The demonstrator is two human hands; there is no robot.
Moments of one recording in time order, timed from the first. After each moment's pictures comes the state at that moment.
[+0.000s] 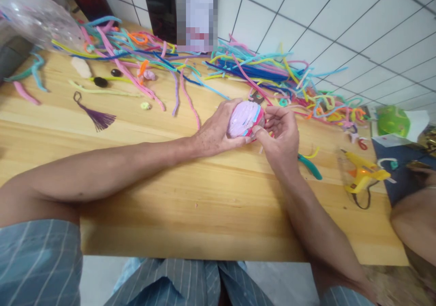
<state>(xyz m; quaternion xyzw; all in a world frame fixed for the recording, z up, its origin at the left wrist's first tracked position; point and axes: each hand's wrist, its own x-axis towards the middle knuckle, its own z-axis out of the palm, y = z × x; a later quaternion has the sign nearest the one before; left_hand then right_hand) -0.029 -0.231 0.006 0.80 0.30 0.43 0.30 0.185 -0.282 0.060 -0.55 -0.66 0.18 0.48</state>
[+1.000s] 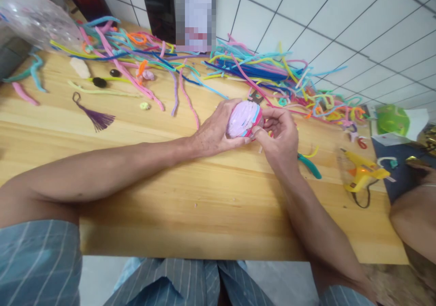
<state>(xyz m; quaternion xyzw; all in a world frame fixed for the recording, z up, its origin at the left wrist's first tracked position) -0.029 -0.231 0.002 0.80 0.29 0.45 0.26 0.183 -0.284 0.067 -0.57 -0.65 0.18 0.47</state>
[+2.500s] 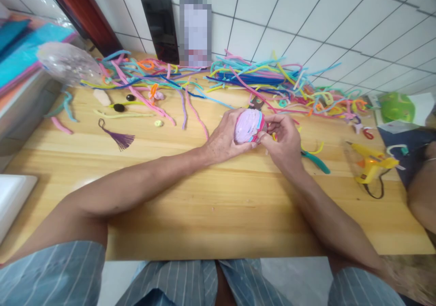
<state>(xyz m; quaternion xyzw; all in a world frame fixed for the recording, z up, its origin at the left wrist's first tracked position) -0.024 -0.234 0.005 0.79 0.28 0.45 0.29 0.185 -0.286 0.062 -0.57 -0.64 0.18 0.48</state>
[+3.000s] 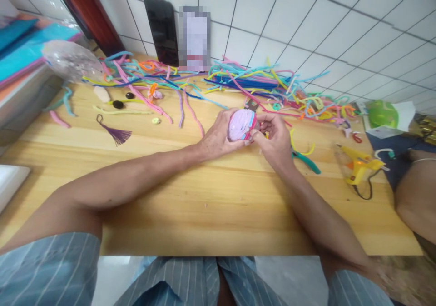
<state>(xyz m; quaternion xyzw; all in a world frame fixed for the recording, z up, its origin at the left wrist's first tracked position) -0.025 -0.226 0.000 0.79 0.28 0.46 0.28 0.184 -0.278 0.060 -0.56 -0.65 0.20 0.49</state>
